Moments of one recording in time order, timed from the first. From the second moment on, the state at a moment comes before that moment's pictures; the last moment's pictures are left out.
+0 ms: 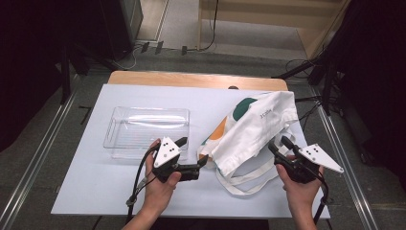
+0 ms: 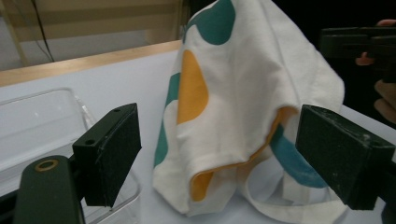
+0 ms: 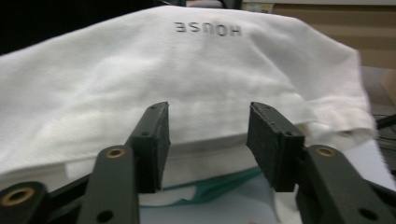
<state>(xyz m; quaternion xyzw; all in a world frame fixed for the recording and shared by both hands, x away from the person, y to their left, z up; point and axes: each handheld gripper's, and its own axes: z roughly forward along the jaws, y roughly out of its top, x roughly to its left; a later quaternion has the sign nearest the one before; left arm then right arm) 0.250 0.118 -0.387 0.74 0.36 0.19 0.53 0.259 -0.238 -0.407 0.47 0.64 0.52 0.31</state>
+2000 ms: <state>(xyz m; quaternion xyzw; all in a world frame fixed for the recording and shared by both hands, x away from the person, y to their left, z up) 0.265 0.097 -0.427 0.77 0.39 0.11 0.49 0.356 -0.321 -0.448 0.61 0.59 0.45 0.28</state>
